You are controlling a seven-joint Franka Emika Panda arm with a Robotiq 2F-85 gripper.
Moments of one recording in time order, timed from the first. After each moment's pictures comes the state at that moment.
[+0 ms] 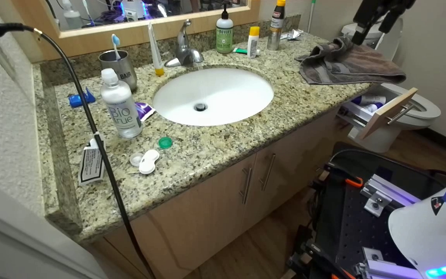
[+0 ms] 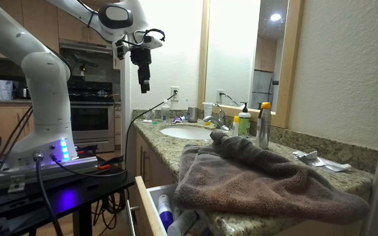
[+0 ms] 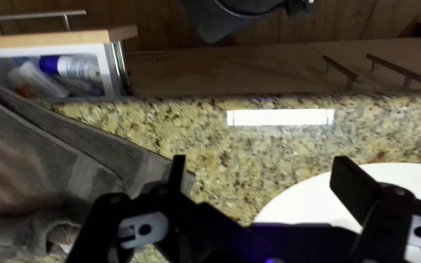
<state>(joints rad) -0.45 -0.80 -0.27 -2.77 -0.36 2.10 0.02</state>
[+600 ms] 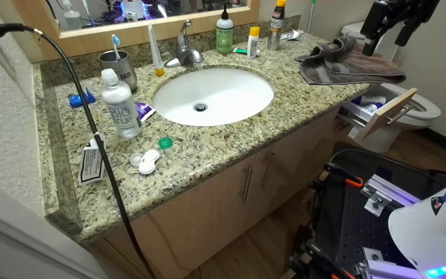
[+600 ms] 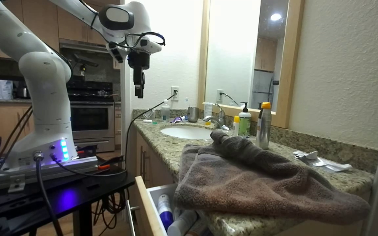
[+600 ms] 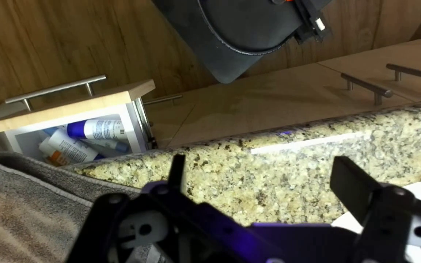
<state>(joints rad) -0.52 -0.75 -0.28 -2.77 -0.37 2.04 0.15</state>
